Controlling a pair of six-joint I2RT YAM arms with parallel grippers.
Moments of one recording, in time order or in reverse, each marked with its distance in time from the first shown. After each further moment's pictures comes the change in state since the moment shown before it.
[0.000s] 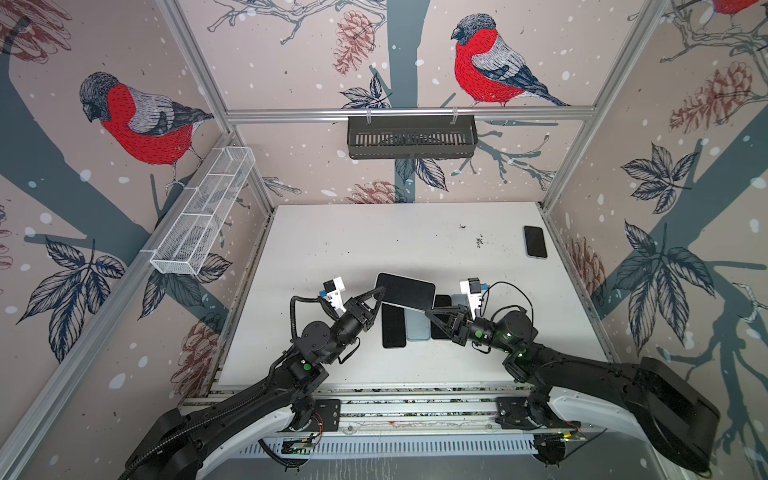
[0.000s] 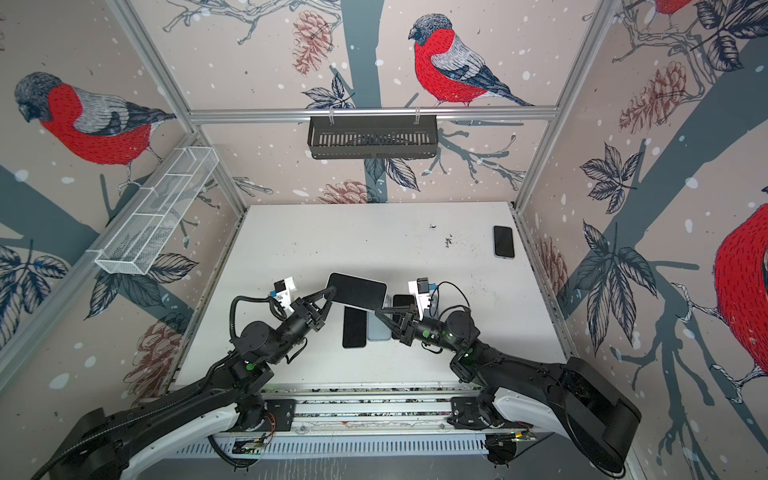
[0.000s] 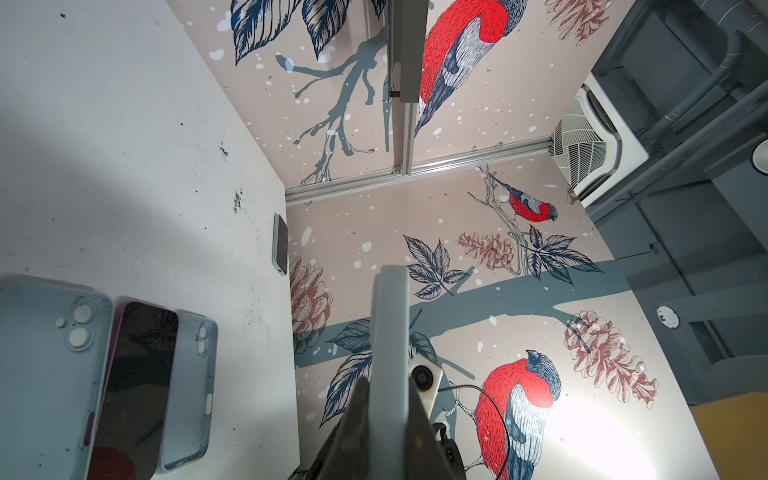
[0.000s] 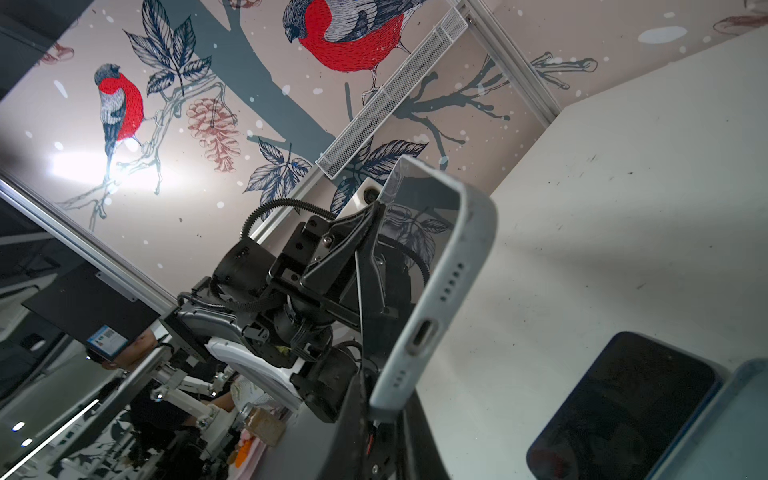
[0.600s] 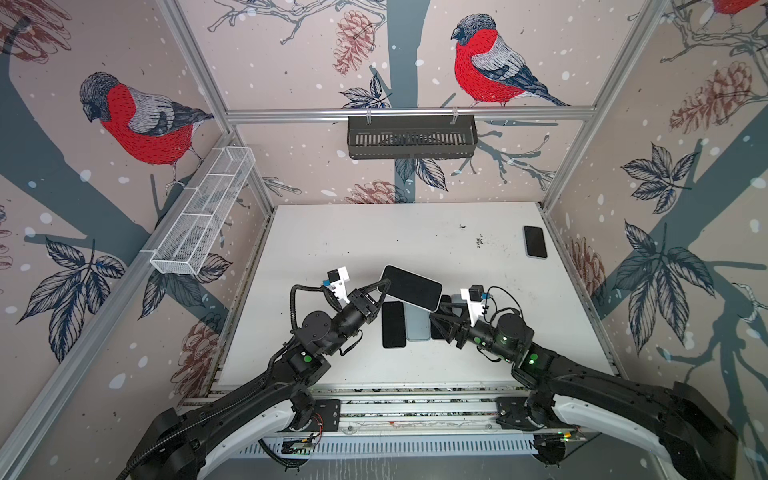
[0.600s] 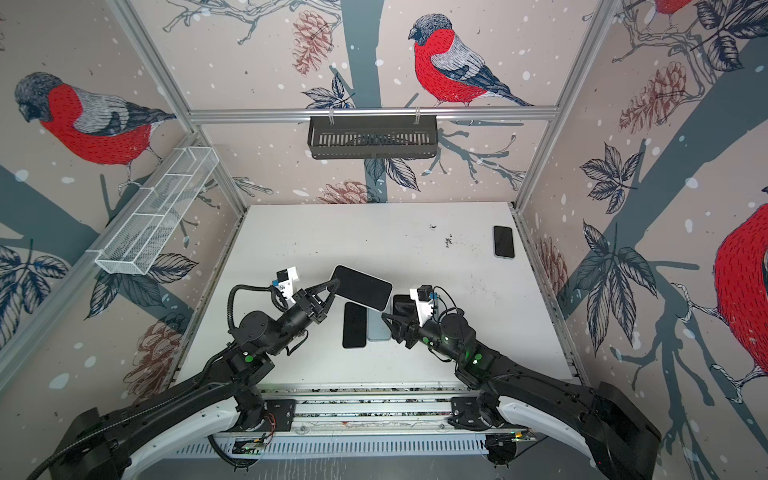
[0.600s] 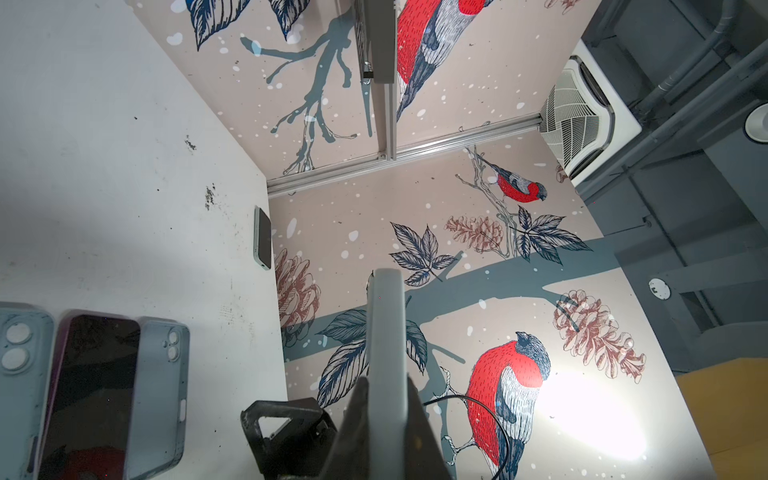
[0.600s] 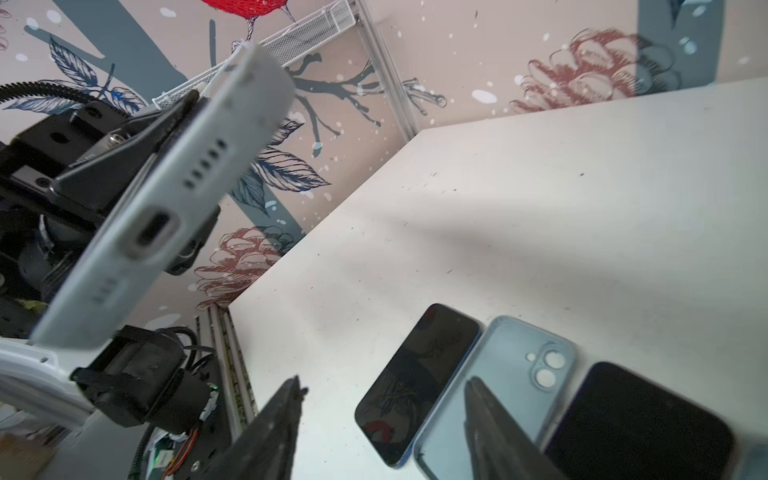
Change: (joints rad) left arm 0.040 0.016 0.127 -0.082 0.092 0.049; right arm 0.039 -0.258 0.005 -0.492 0.366 -0.341
